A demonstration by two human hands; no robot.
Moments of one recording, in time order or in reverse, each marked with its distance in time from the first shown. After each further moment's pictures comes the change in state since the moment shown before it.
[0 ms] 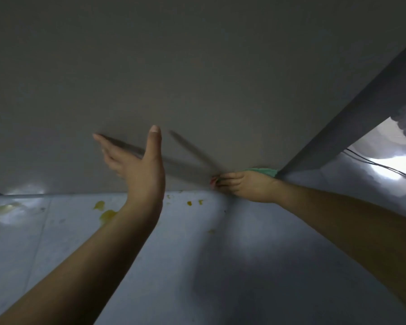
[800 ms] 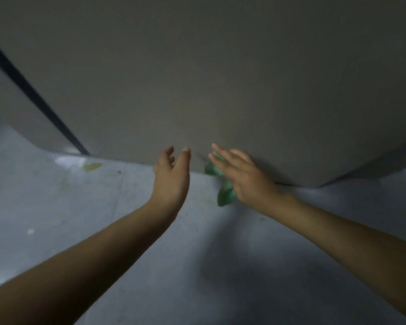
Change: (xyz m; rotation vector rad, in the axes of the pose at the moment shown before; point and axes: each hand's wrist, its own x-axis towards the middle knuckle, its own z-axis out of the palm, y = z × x) left_hand 0.025 -0.015 -0.115 0.188 -0.228 -0.227; right_hand 0.071 -0.179 0.036 -0.266 0.494 -0.311
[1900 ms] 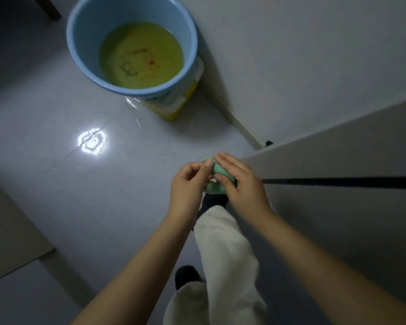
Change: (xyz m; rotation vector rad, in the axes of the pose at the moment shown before) left_hand -0.135 0.313 -0.512 -0.652 0.515 -0.278; right_hand 0.436 -0.496 -0.148 0.652 -0.563 0.114
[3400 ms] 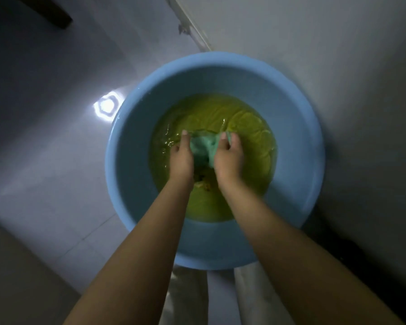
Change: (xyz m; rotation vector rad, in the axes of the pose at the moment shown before) left_hand 0.550 0.179 -0.138 0.040 0.371 -0.490; right_hand 0.565 -0.012 0.226 0.285 0.167 0.798
